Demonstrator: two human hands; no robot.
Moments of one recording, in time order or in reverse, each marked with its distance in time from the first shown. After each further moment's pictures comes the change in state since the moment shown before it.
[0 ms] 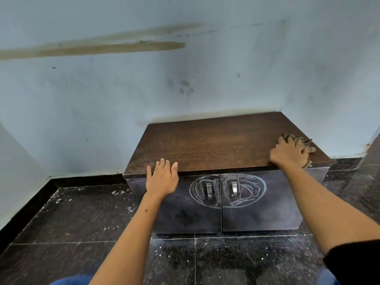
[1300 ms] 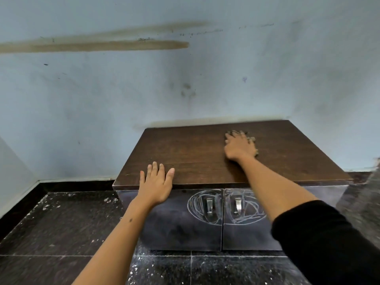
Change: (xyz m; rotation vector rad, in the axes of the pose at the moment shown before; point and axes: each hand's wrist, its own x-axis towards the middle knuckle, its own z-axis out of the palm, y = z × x) left_hand 0.038 -0.017 0.007 -0.005 -0.083 -0.025; right_hand 0.032 -0.128 0.047 -0.030 -0.095 -0.465
